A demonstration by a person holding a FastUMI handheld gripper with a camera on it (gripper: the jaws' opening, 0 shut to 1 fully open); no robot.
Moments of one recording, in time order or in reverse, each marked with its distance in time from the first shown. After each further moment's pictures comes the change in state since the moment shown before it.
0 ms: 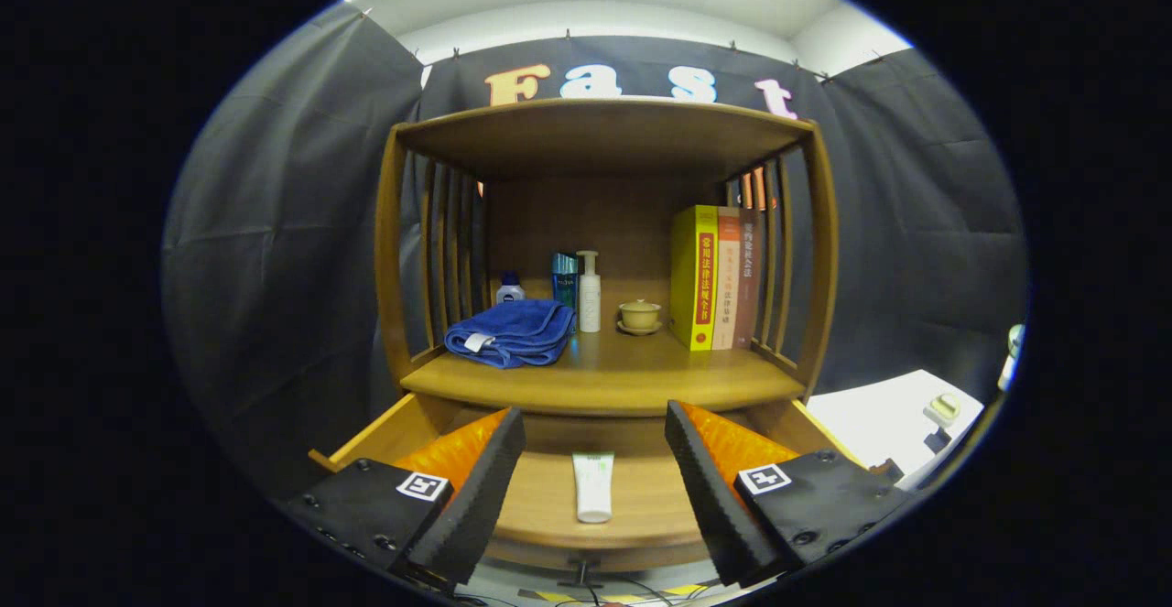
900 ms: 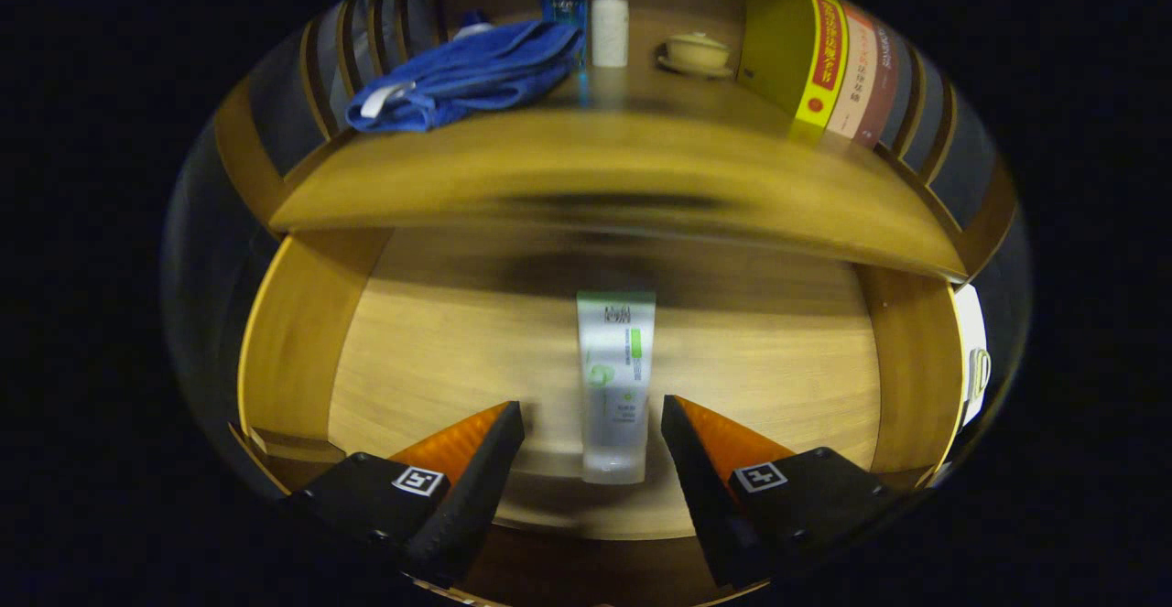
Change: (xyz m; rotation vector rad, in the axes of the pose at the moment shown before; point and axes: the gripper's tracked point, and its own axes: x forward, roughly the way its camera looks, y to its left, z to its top) arm 0.108 0.011 -0.192 0.003 0.883 0.035
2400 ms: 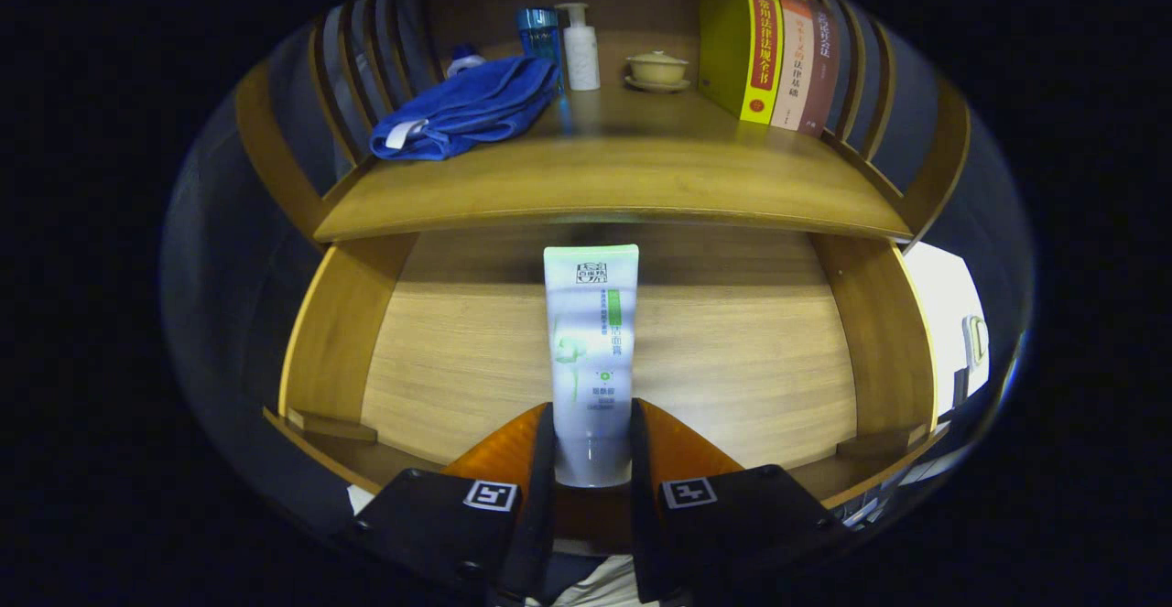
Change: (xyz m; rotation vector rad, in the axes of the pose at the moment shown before) arm -0.083 0.005 -0.001 0.096 -0.091 0.052
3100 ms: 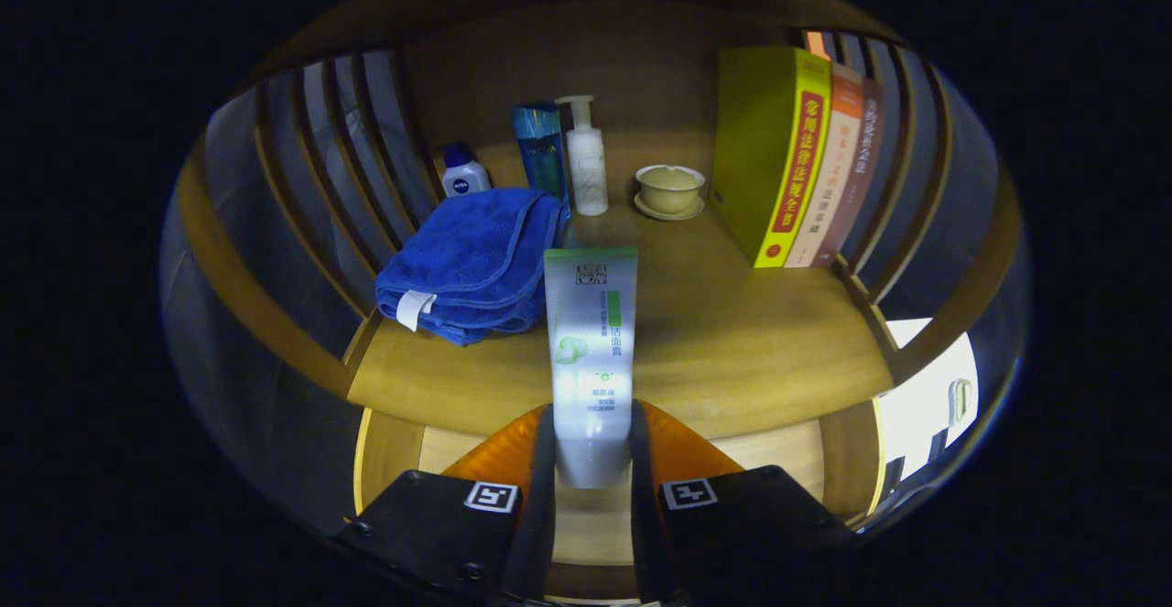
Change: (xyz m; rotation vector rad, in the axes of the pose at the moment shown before) arm 0.003 0.019 0.169 0.016 -0.145 -0.019
